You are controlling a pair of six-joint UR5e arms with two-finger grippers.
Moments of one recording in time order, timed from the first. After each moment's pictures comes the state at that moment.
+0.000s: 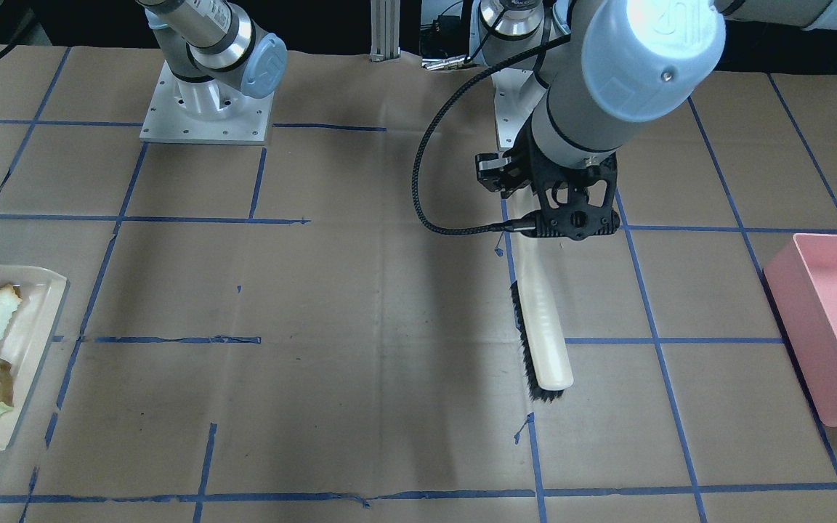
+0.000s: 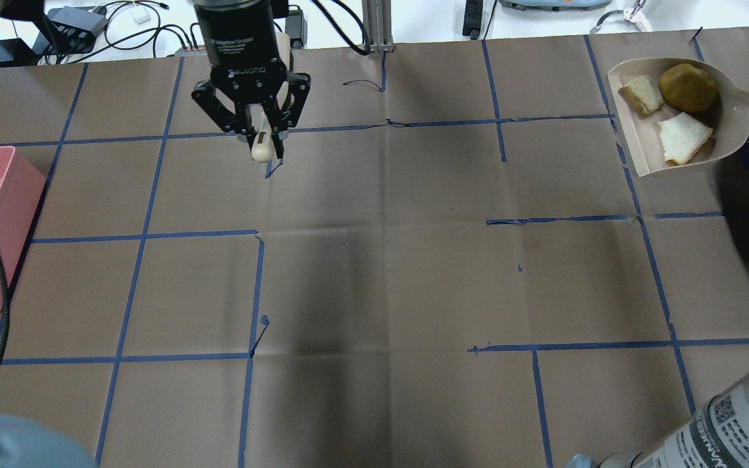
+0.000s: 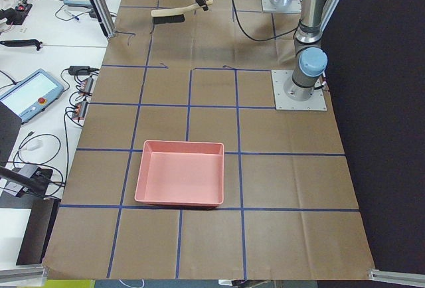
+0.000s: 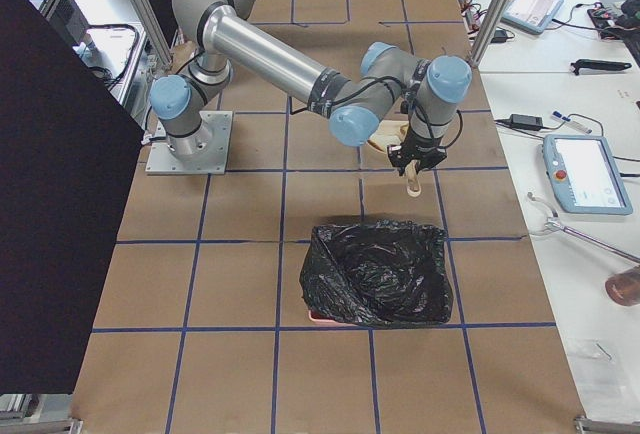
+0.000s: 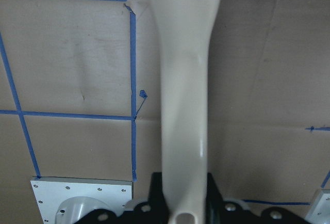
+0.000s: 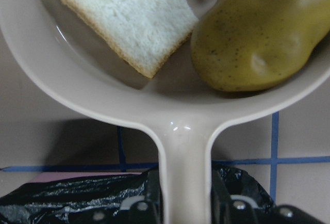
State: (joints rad) left arm -1.66 -1.79 -1.31 -1.97 1.52 -0.14; right arm 0.98 -1.09 1.19 -1.68 -1.59 -2.13
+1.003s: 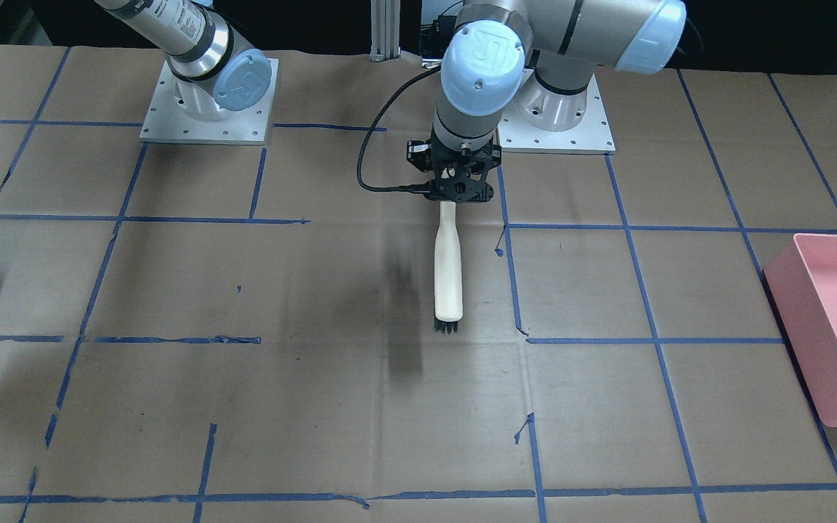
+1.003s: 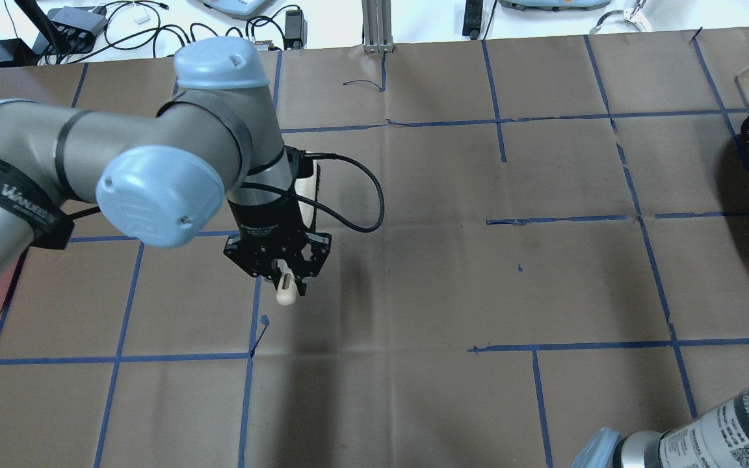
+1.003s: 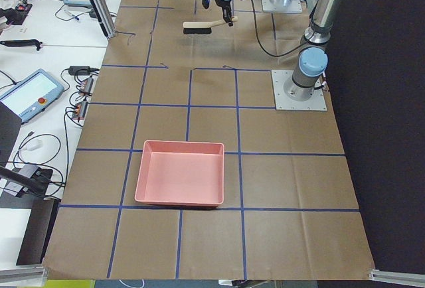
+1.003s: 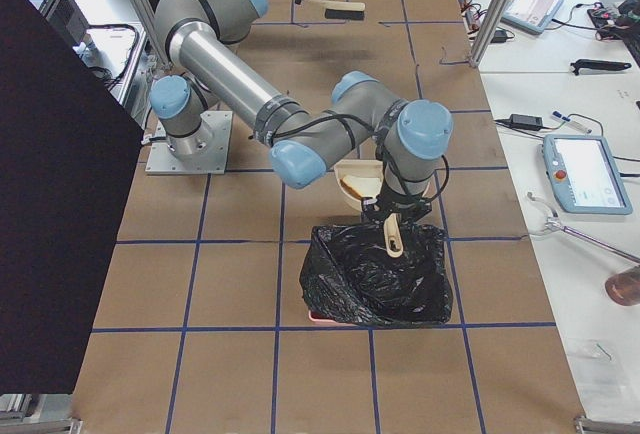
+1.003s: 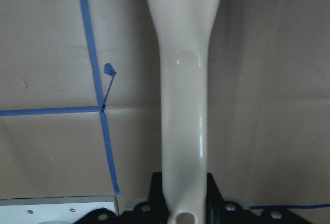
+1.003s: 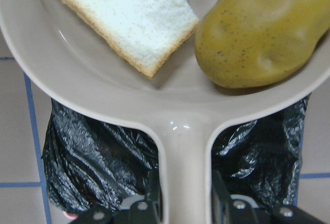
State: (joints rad) left arm -1.91 -1.65 -1.83 -1.58 1.48 -0.29; right arm 0.71 -1.07 1.04 -1.59 -1.59 -2.40
